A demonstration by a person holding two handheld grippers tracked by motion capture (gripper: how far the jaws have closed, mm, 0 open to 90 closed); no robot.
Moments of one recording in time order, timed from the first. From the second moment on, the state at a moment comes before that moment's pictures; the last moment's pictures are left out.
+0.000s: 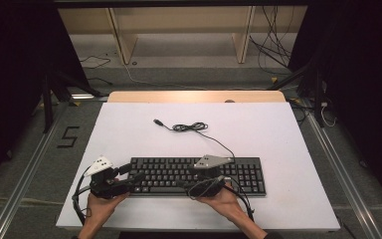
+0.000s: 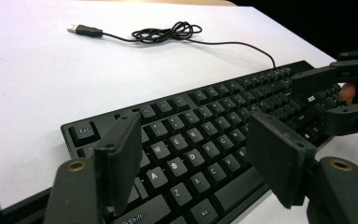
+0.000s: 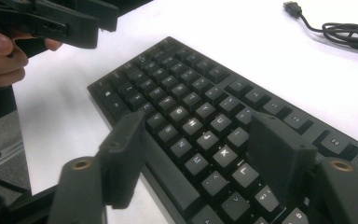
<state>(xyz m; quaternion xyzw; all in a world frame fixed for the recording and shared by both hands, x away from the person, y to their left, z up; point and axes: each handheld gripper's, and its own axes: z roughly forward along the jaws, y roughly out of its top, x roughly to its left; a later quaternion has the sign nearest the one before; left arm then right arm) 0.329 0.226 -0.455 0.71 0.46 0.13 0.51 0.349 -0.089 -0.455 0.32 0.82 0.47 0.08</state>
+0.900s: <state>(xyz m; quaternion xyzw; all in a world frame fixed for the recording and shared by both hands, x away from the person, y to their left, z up) 0.327 0.223 -0.455 0.72 0.44 0.13 0.52 0.358 -0.073 -0.470 0.32 0.84 0.43 0.06</state>
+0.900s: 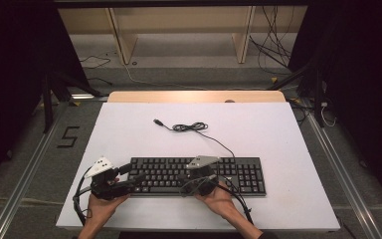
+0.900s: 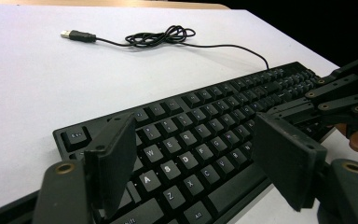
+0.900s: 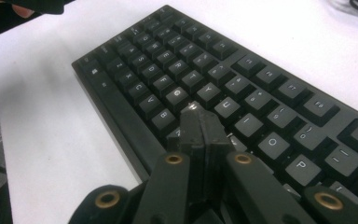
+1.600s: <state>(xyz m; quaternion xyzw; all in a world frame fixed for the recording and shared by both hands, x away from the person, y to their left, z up) 0.326 0.224 -0.455 0.72 0.45 0.14 0.52 0.360 -0.062 -0.483 0.32 0.86 0.40 0.08</state>
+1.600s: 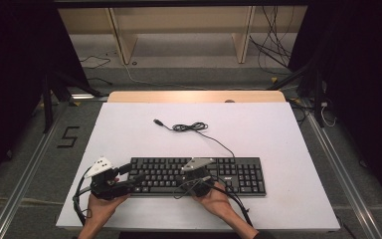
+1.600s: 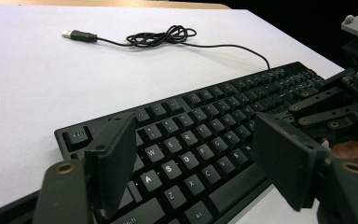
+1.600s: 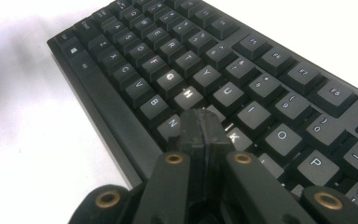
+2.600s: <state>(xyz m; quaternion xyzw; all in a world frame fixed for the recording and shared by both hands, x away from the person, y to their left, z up) 0.327 0.225 -0.455 0.72 0.44 0.14 0.52 0.356 -0.082 -0.456 0.33 0.82 0.47 0.06</state>
